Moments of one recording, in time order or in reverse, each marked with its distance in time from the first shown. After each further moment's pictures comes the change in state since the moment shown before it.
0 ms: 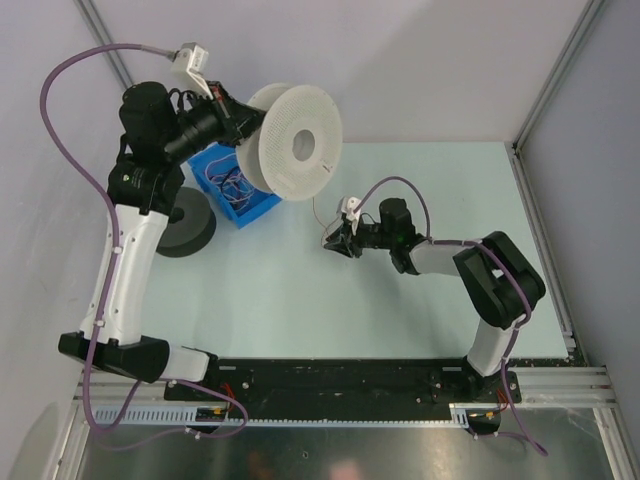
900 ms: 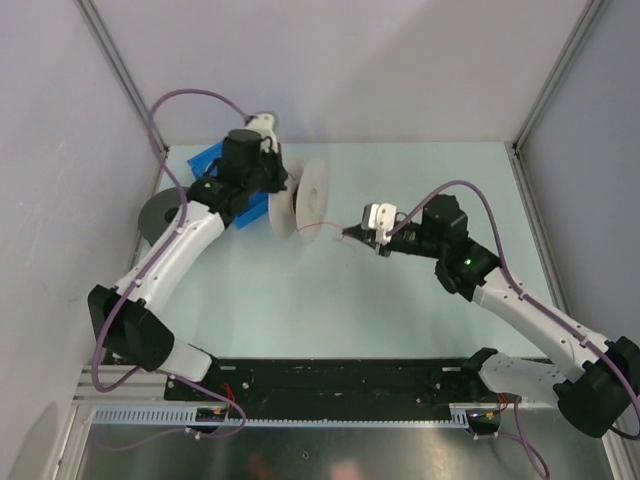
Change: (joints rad) left arm -0.178 0.084 -0.359 0.037 -0.543 0.066; right arm 0.134 -0.699 0.038 -0.610 0.137 -0.252
